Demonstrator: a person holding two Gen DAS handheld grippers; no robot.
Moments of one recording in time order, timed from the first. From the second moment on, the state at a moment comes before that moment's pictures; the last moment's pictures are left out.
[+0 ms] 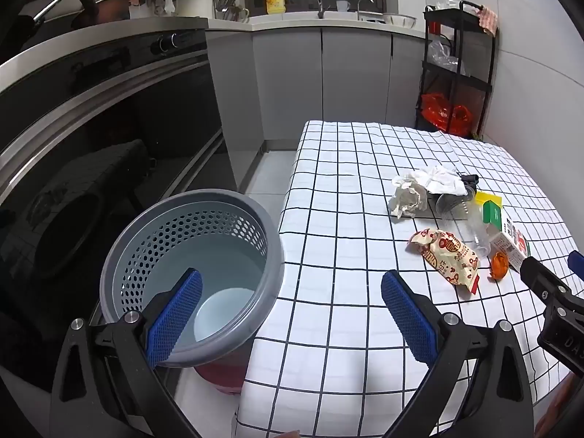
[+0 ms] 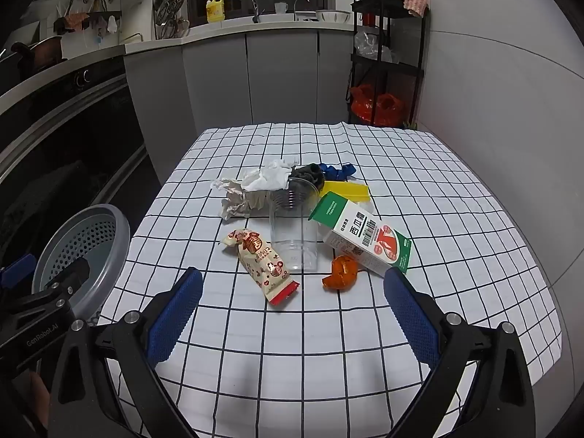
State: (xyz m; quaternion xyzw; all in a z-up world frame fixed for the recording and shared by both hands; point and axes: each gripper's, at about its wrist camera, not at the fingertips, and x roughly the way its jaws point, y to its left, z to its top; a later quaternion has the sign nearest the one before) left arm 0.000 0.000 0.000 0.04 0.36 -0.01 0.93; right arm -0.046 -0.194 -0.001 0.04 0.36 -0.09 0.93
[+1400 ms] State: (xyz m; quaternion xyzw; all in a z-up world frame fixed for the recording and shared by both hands) left arm -0.002 -0.001 0.005 0.04 0.35 -0.02 0.94; right arm -0.047 -0.195 0.002 0.04 0.36 -0.09 0.93
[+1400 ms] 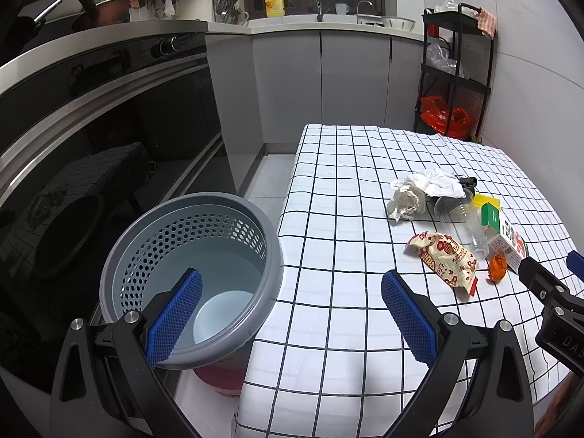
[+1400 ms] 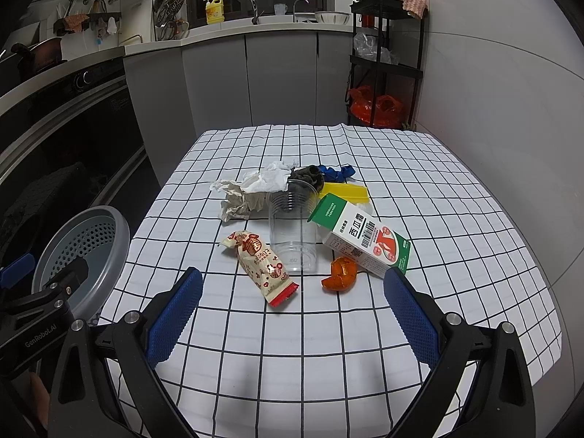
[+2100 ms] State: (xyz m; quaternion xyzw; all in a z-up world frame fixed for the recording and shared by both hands) left arm -0.002 -0.001 0.006 0.04 0.35 -0.02 0.94; right arm -0.047 -0.196 0.002 0.05 0.36 -0.08 0.93
